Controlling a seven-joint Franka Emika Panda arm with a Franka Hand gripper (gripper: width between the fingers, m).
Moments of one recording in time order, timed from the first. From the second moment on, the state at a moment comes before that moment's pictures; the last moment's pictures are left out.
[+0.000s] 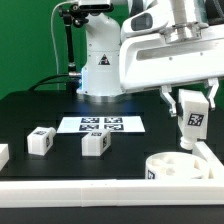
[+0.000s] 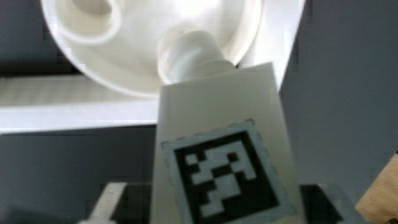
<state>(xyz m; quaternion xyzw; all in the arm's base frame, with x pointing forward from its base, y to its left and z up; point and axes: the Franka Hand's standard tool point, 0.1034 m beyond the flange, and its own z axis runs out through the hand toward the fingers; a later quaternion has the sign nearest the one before) 0.642 0.096 0.115 -0.97 0.01 -0.22 0.06</state>
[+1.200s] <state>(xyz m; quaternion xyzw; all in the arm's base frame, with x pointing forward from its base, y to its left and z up) 0.660 0.096 0.095 -0.96 0.00 -0.29 0.05</state>
